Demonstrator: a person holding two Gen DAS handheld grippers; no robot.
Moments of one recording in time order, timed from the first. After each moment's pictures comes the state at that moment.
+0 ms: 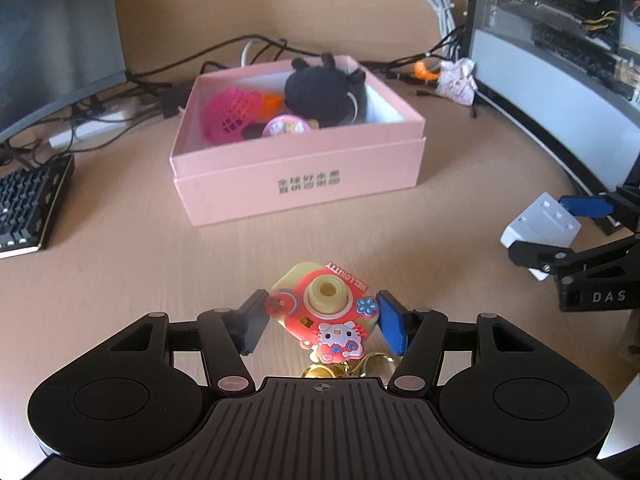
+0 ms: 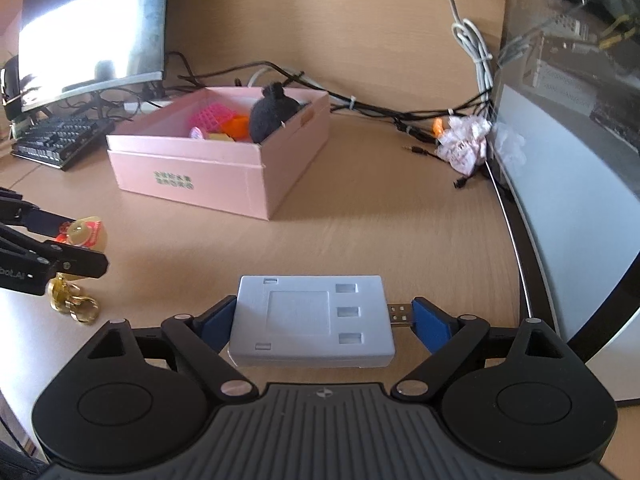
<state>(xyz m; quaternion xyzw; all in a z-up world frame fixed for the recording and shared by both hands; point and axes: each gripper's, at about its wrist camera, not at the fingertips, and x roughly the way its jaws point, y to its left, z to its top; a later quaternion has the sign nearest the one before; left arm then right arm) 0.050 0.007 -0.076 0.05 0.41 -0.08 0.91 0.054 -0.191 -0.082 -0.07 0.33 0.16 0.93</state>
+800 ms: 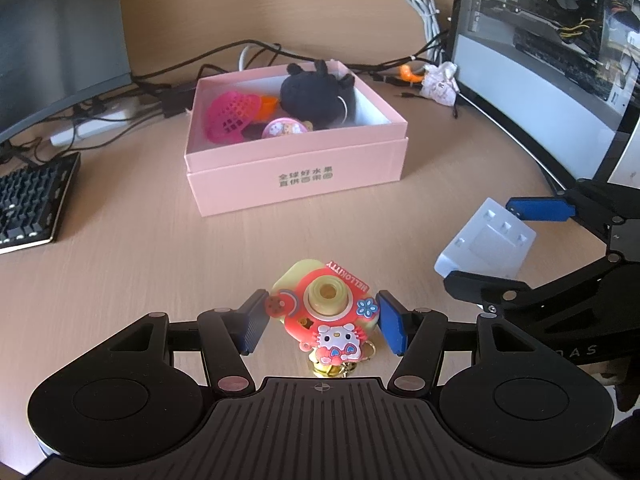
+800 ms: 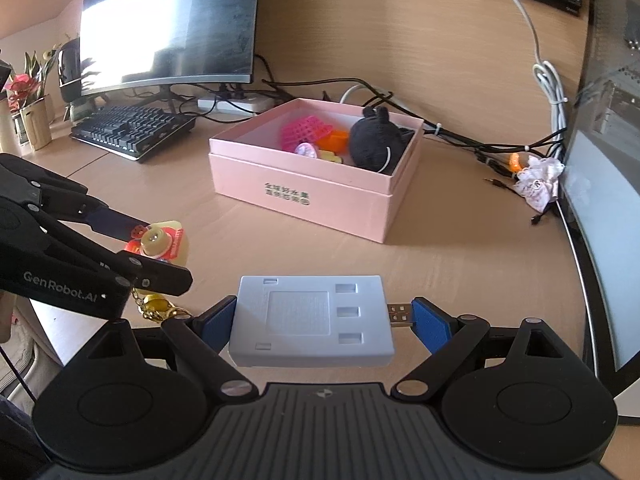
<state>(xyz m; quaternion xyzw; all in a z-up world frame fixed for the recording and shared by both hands) 0.027 0.020 -0.060 0.05 0.41 -0.10 0.90 0.024 -0.132 -0.062 -0.09 0.32 0.23 0.91</state>
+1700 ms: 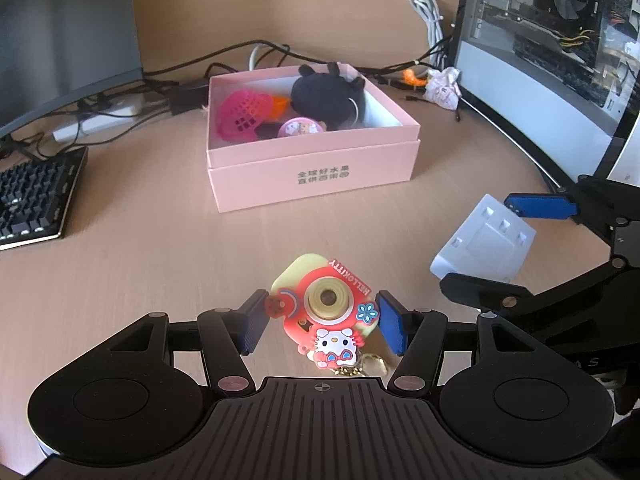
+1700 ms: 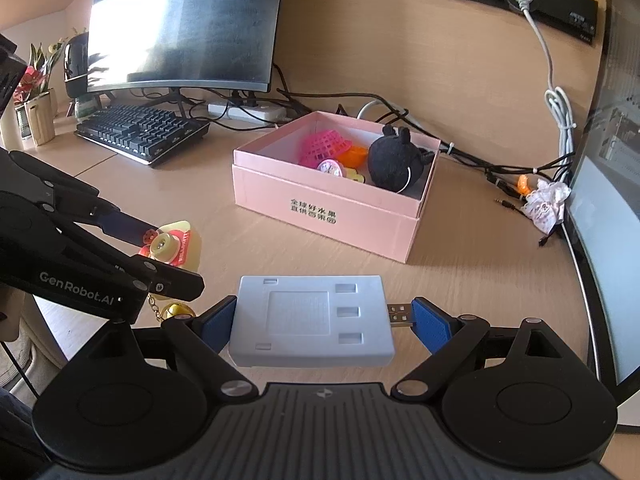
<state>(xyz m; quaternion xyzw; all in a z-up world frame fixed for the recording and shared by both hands) 0.024 0.045 -0.056 0.04 0.41 -0.11 0.90 0.013 -0.105 -0.050 -0.11 0.31 0.22 0.92</state>
